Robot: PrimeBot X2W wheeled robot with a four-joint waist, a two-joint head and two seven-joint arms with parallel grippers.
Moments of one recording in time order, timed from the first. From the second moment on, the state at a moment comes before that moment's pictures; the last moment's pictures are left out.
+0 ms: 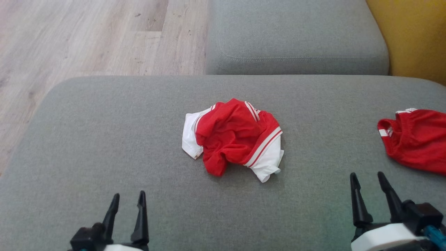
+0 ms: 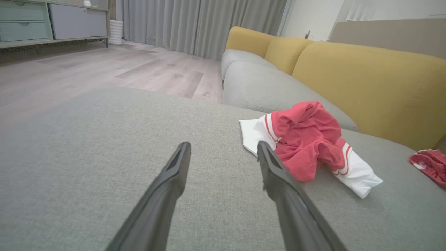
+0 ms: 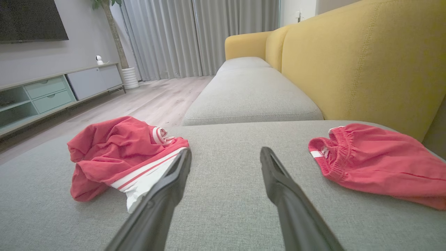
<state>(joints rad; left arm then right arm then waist) 0.06 0.31 -0.49 0.17 -0.64 0.19 -0.25 0.18 -0.04 -0.03 0.07 0.14 0.12 -0.11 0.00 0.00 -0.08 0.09</state>
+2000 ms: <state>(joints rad) -0.04 0.27 -0.55 0.09 -0.60 0.22 -0.22 -0.41 -0.08 -0.13 0.51 -0.02 0.12 0.19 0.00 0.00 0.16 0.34</state>
